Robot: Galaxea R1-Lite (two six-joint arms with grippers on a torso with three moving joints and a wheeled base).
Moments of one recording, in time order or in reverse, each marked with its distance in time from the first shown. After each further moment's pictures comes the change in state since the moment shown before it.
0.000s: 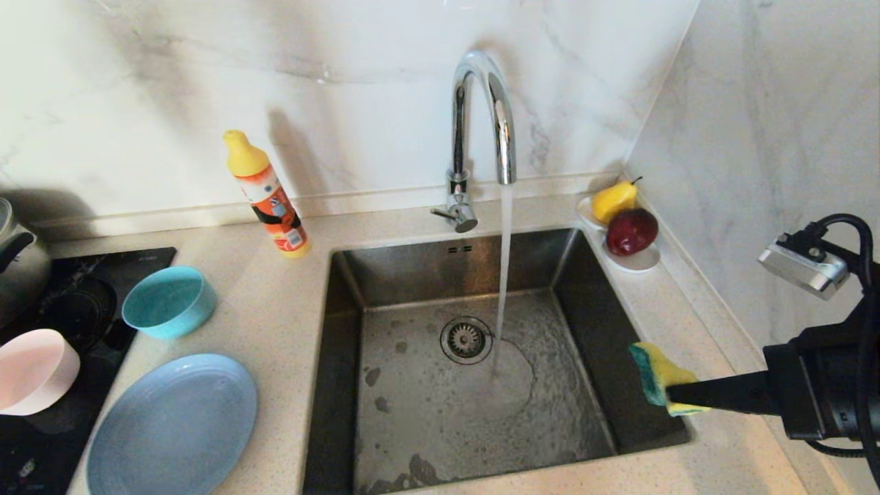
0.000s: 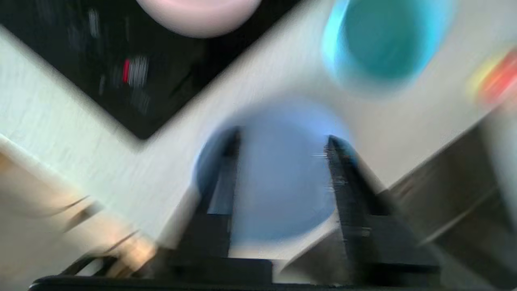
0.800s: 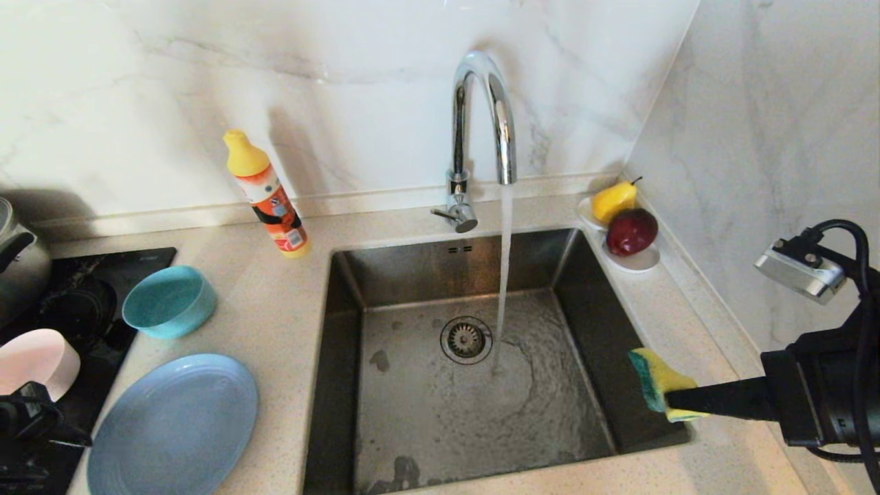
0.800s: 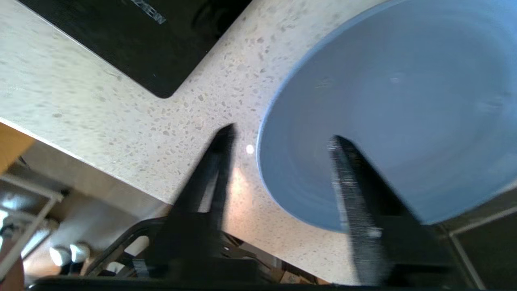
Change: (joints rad) left arm -0.067 0.113 0.449 -0.224 0.037 0.157; right arm 0.008 0.001 0.008 0.000 -0.003 0.002
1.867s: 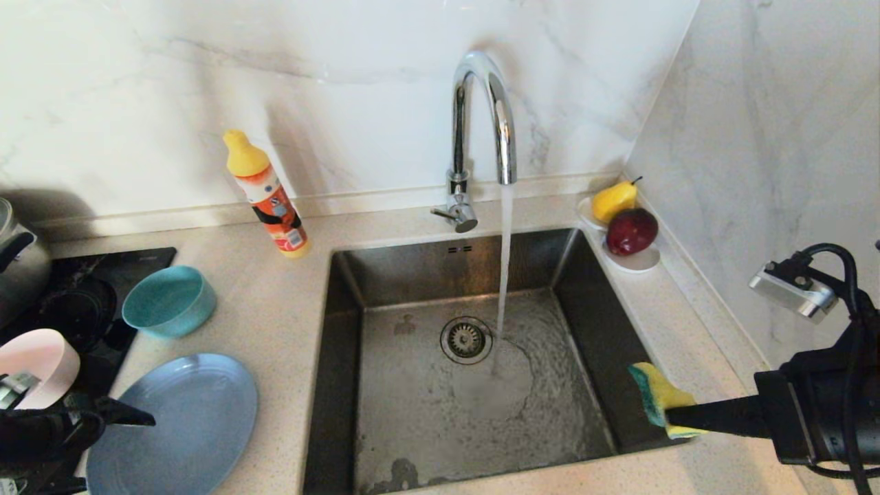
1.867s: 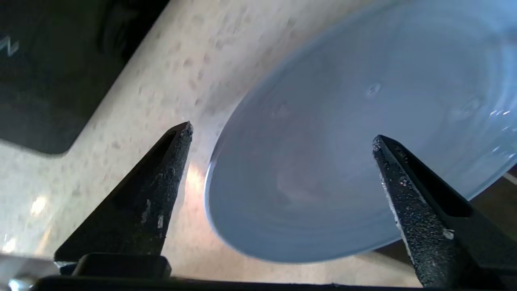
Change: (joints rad) left arm 0.000 0.101 0.166 -0.289 -0.215 -0.019; right arm -0.008 -0.002 0.068 -0.039 0.003 -0.001
